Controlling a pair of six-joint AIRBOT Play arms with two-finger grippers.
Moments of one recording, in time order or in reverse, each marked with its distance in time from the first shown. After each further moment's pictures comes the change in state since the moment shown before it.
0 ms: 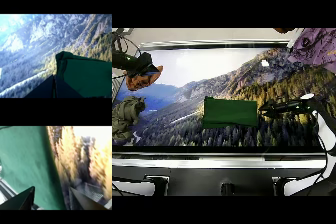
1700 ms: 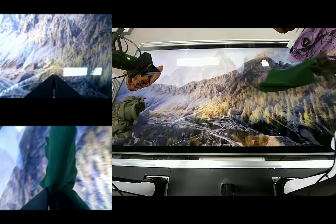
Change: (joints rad) left arm 0.000 0.000 -0.002 -0.008 0.000 0.004; right arm -0.227 0.011 0.760 -0.375 -0.132 0.543
